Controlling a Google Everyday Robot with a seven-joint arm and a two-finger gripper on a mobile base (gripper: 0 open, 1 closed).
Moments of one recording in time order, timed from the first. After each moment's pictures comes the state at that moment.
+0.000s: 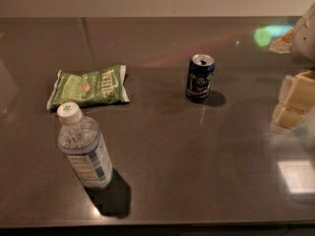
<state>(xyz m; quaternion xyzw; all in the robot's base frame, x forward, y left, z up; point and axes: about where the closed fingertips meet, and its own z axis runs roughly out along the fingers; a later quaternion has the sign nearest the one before) 0.438 -0.217 0.976 -0.60 0.78 -0.03 0.16</state>
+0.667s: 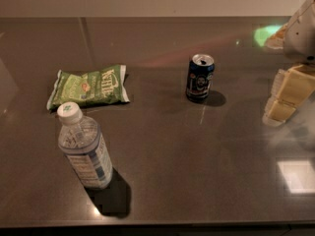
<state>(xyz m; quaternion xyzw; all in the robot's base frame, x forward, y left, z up) 0.454 -0.211 0.977 -0.60 0.78 -0.03 0.17</state>
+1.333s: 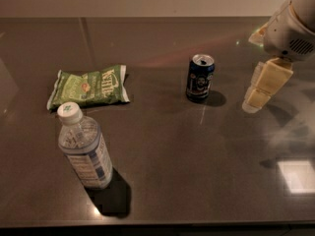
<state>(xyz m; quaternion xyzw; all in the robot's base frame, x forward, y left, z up) 0.498 -0.199 0.963 -0.60 0.78 -0.01 0.21</state>
